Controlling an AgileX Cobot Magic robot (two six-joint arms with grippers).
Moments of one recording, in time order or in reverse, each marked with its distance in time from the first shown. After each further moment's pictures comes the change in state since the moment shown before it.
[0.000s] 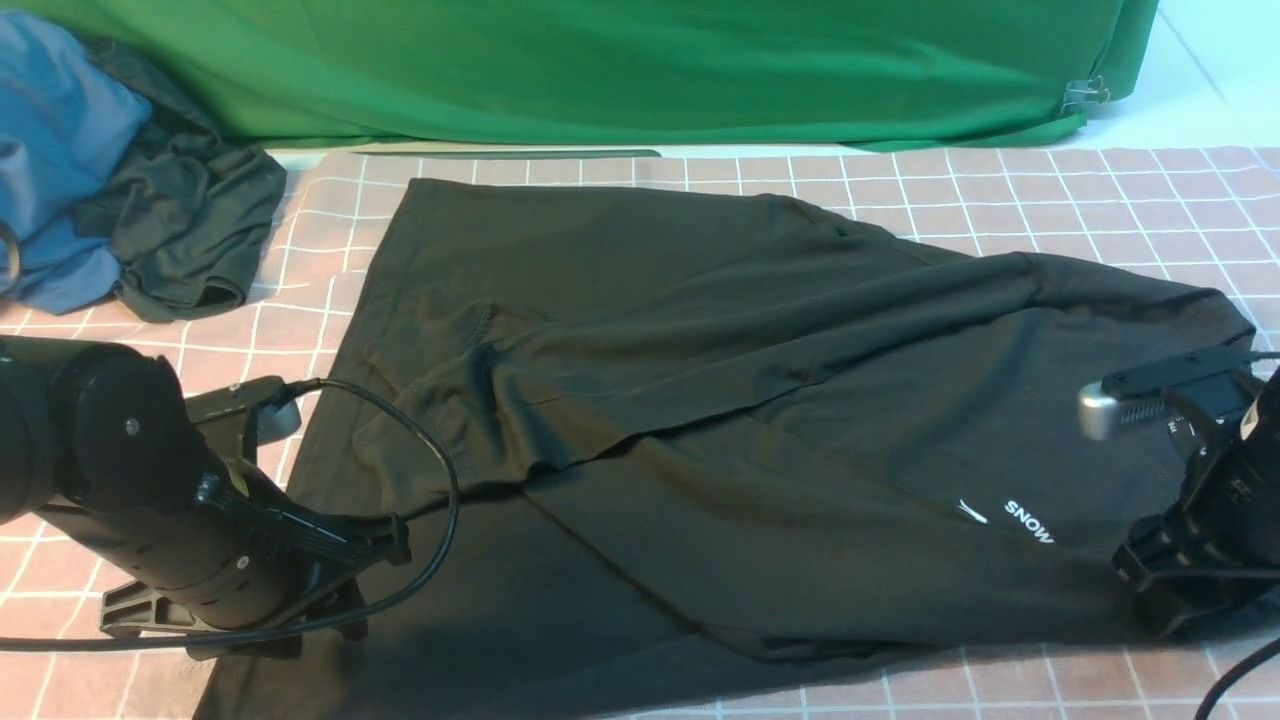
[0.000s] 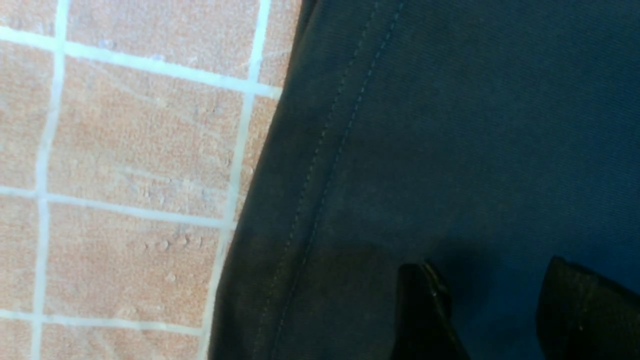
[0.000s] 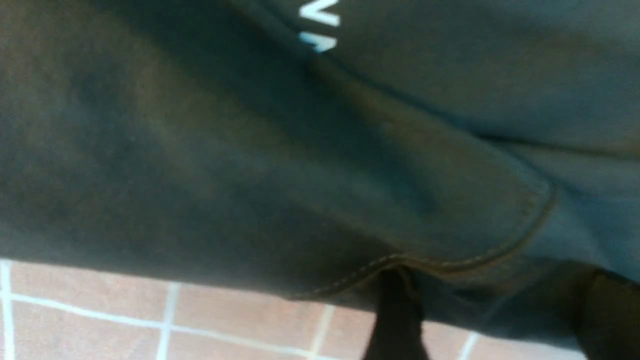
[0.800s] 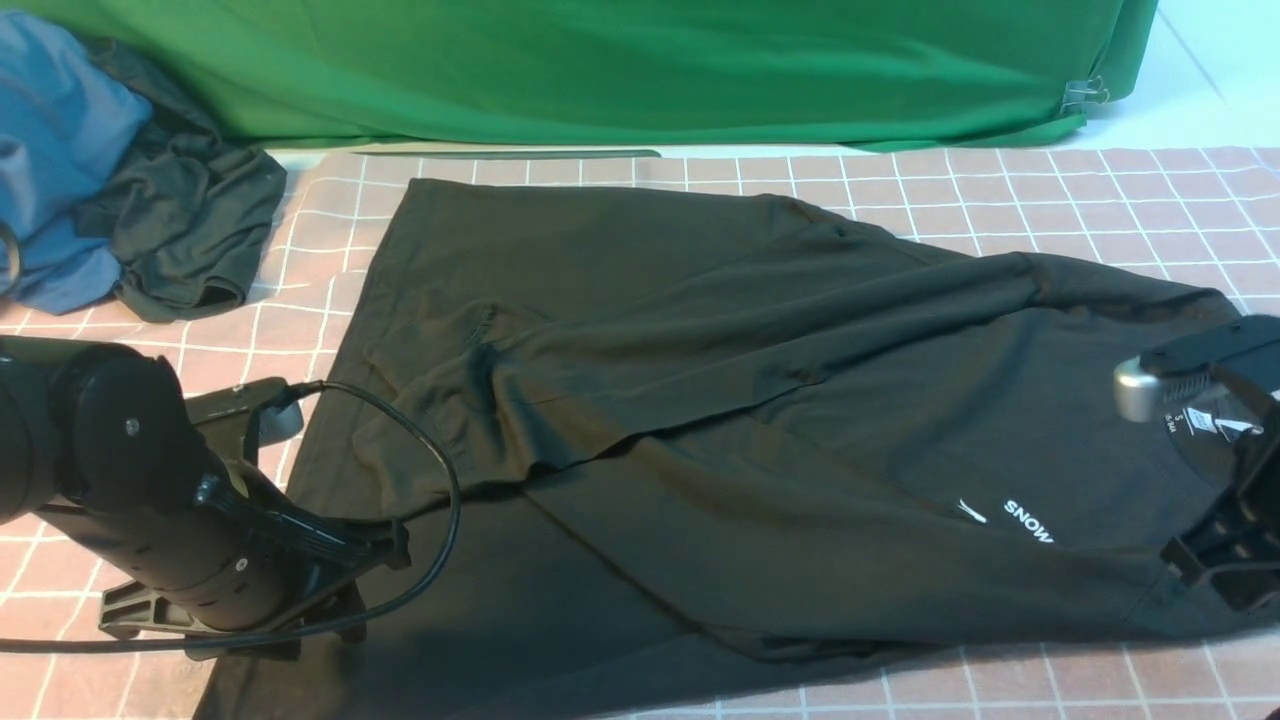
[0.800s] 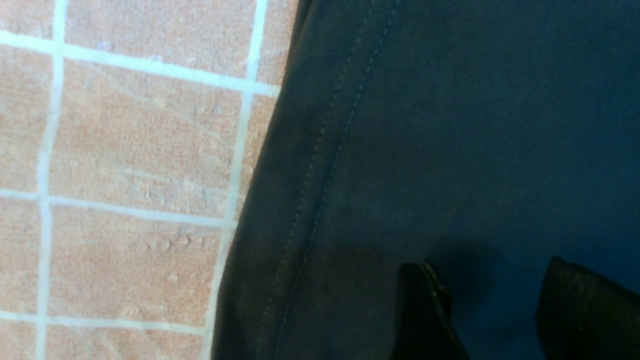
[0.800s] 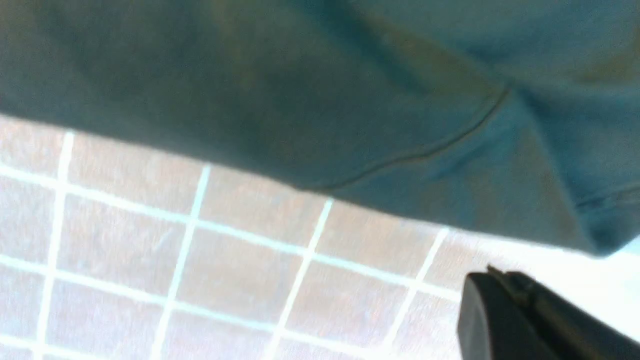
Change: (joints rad) right arm 0.012 -0.172 -0.011 -0.028 0.106 -0.019; left arm 0.000 0.000 0.000 0.000 0.005 0.019
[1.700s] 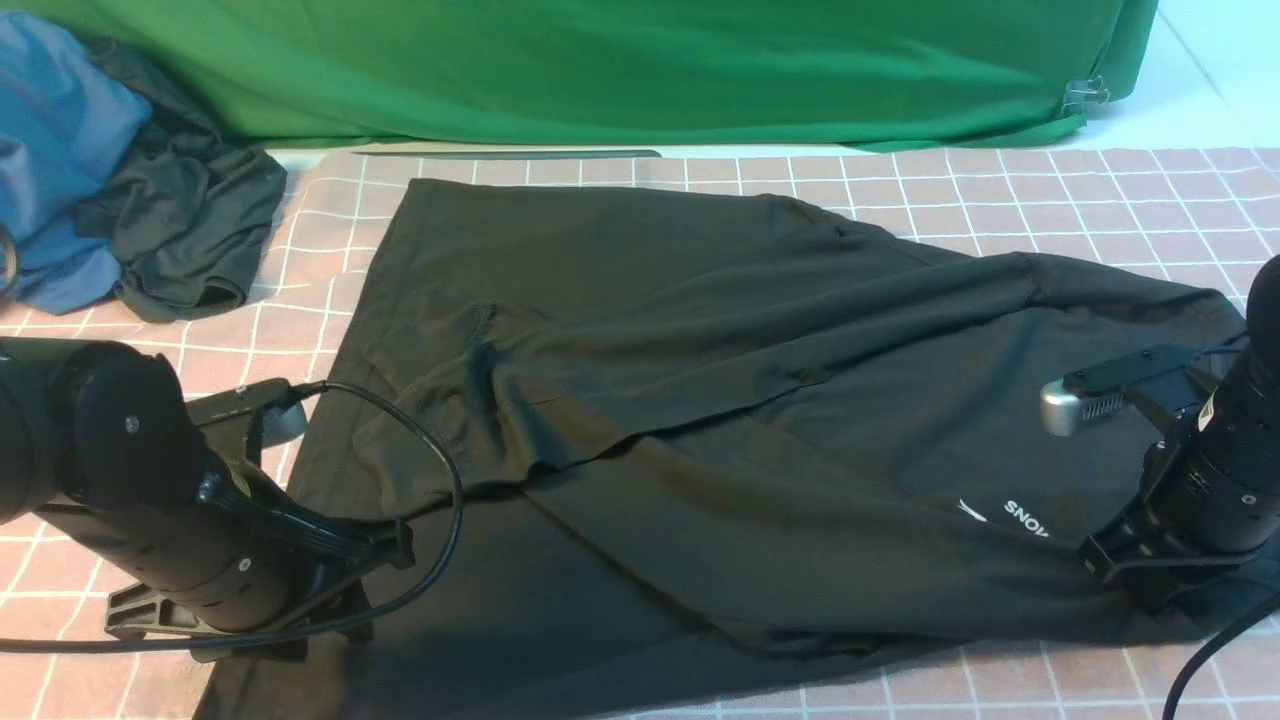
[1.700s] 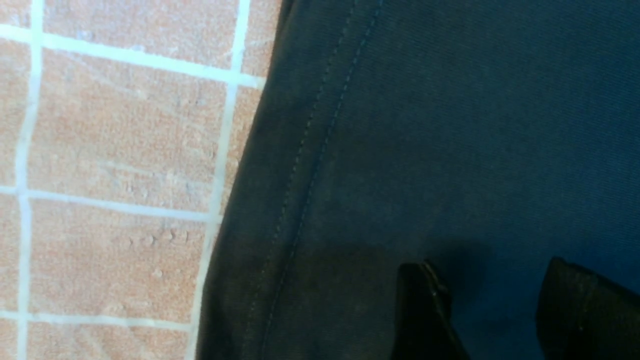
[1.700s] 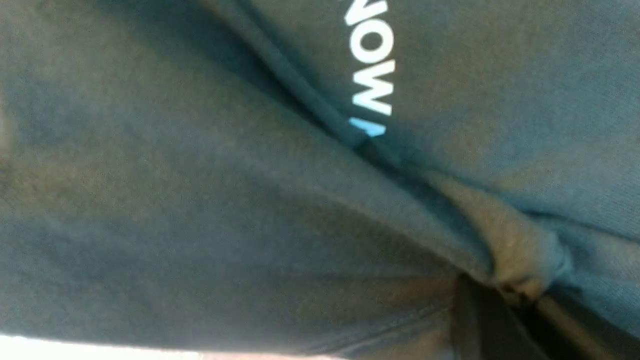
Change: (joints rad) right arm 0.000 0.234 -0.019 0.072 -0.165 -0.061; left arm 0.000 0.000 0.000 -0.027 0.002 0.015
